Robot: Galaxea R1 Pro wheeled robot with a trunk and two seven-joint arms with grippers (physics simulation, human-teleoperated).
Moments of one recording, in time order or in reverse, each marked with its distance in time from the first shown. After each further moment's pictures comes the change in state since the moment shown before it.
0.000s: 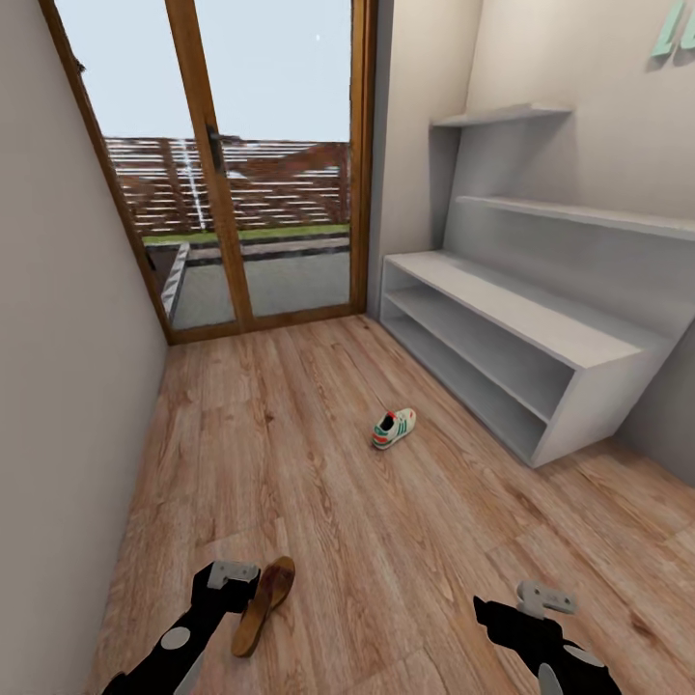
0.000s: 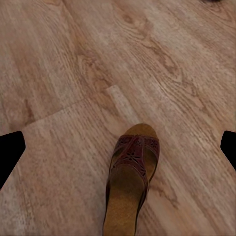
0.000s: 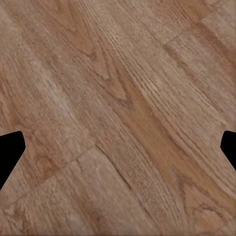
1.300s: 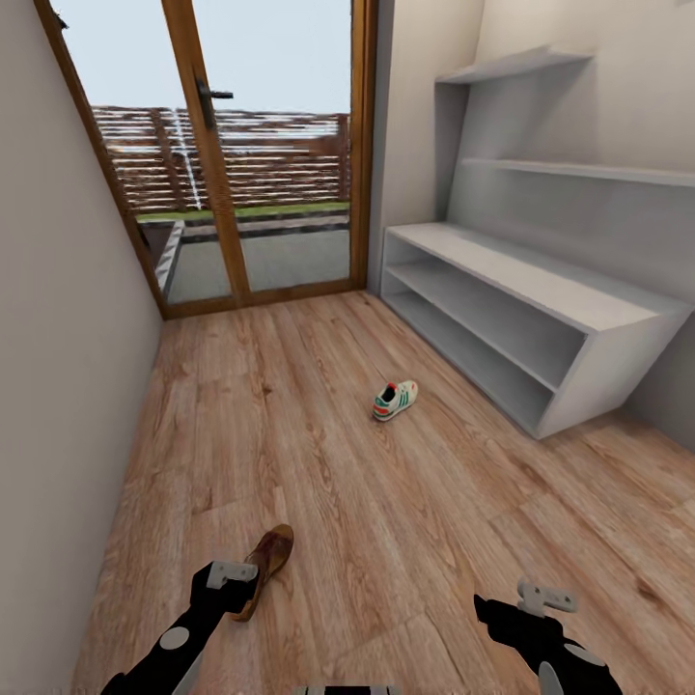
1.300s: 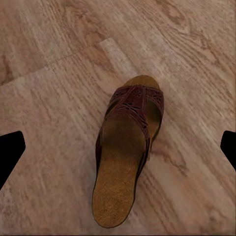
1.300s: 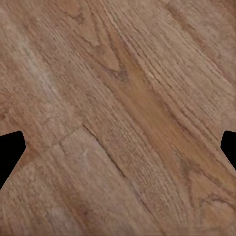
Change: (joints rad) left arm 0.000 0.004 -0.002 0.000 -0.003 0.000 -0.002; right arm 0.000 0.002 -0.002 -0.010 0.002 0.002 -0.002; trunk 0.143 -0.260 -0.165
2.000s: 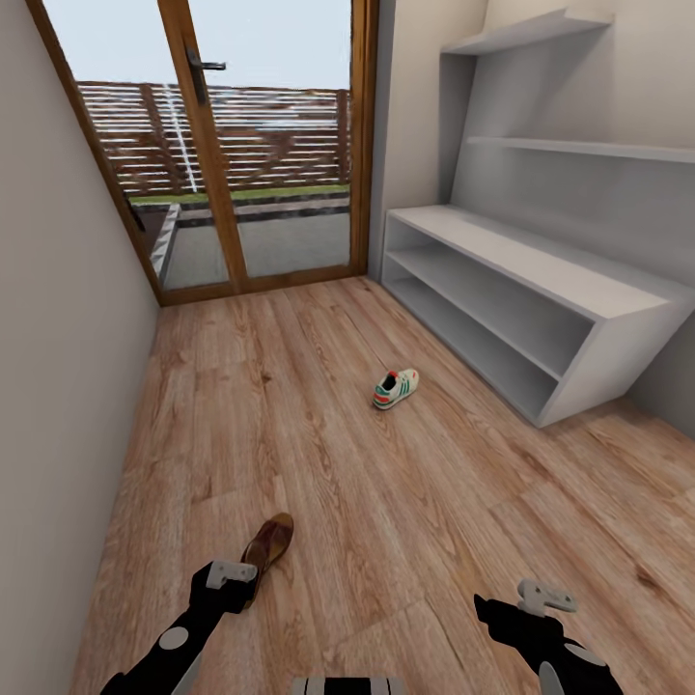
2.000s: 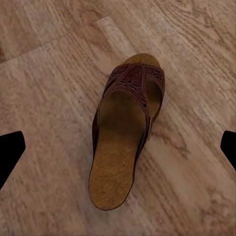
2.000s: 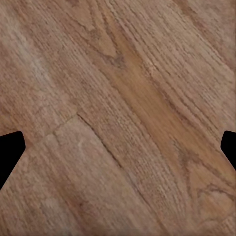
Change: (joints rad) left arm 0.000 0.002 -0.001 0.001 -0.003 0.000 0.000; right arm 0.000 -0.001 0.000 -0.002 0.000 0.000 0.000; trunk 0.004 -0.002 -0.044
